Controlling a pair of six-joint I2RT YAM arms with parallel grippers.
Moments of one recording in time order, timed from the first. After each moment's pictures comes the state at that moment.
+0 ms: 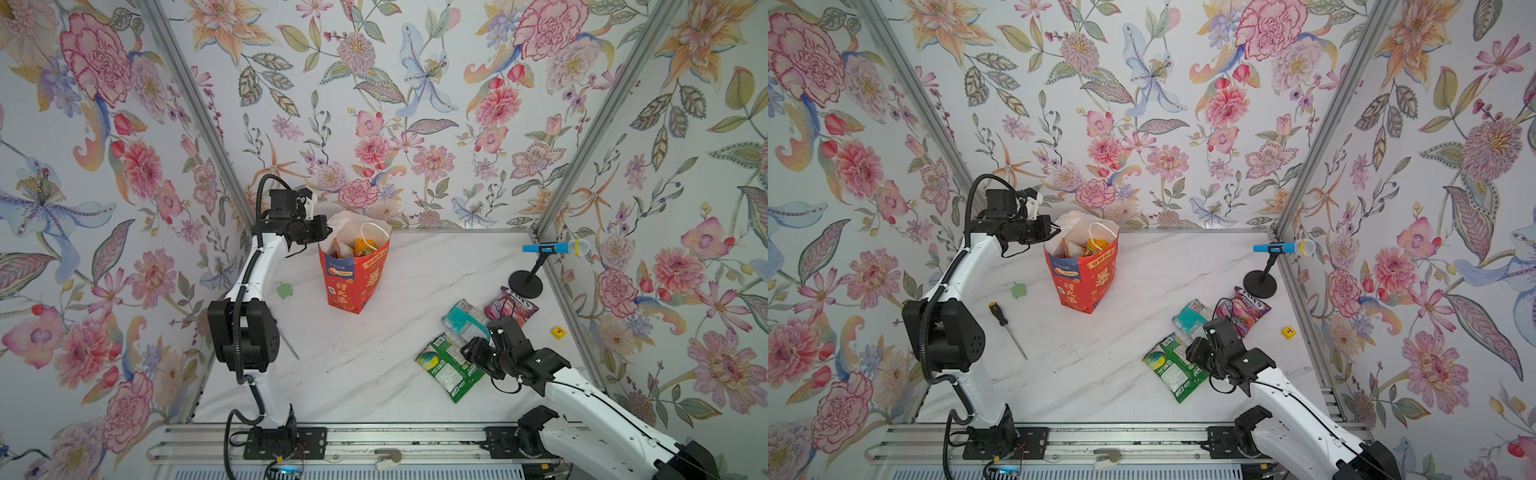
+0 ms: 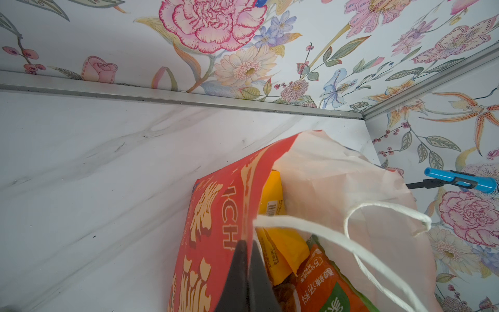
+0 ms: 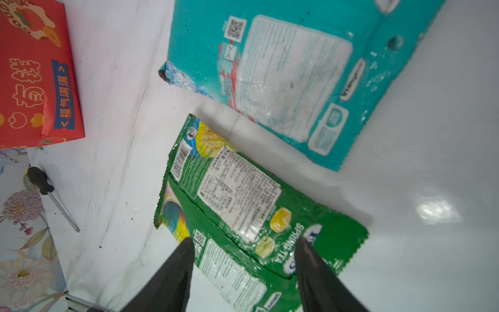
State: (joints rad) left arm -0.03 1.89 1.82 -0.66 0.50 -0.22; right arm 0.52 0.85 0.47 -0.60 -0.09 0.99
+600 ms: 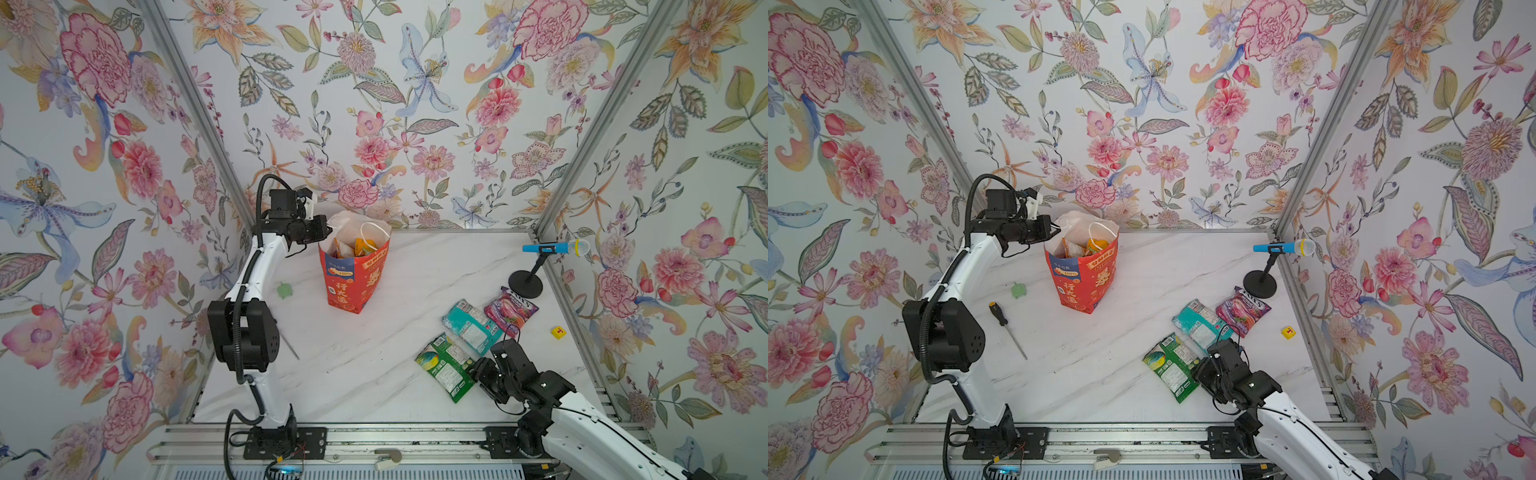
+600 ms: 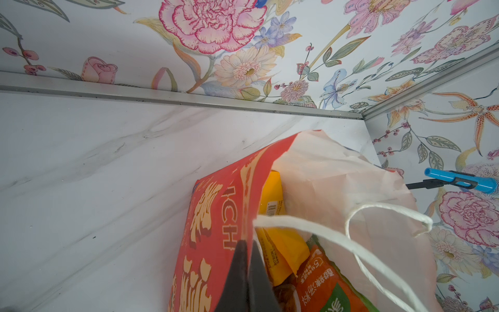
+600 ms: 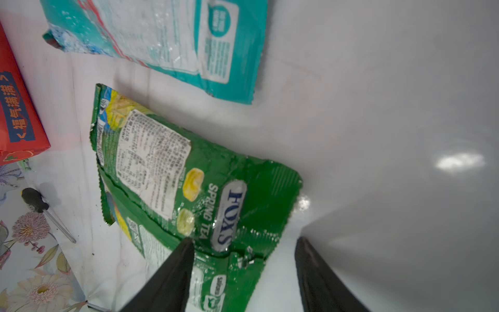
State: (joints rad) left arm -0.03 1.89 1.82 -0.65 0.50 -0.22; right arm 0.56 0.69 0.28 -0.60 -0.10 1.19
